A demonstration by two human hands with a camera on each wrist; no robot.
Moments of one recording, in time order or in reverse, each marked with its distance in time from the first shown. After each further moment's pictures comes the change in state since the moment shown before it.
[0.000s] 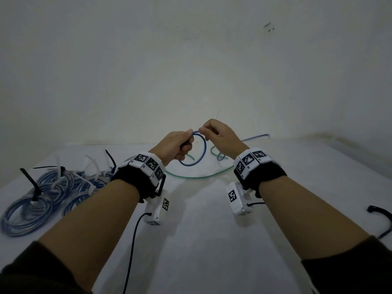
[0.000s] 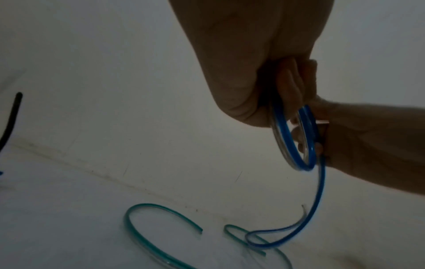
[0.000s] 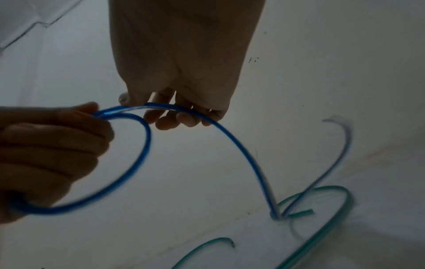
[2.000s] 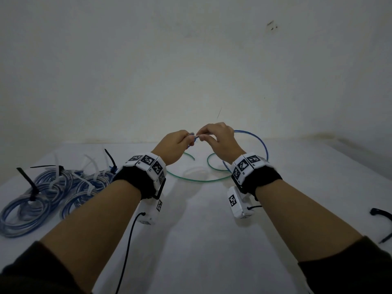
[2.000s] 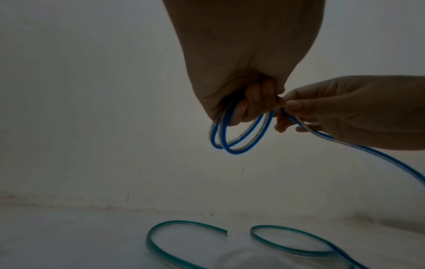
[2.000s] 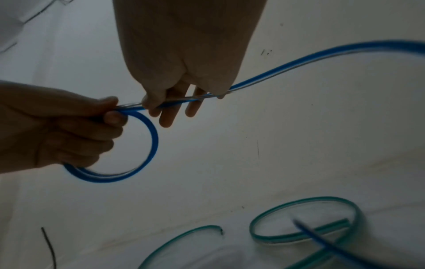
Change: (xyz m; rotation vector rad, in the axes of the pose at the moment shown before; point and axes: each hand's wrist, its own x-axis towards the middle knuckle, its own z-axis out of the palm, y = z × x) left_hand 0.013 -0.015 -0.009 0.704 0.181 0.228; right_hand 0.005 0.021 0.013 -0.366 0.084 -0.160
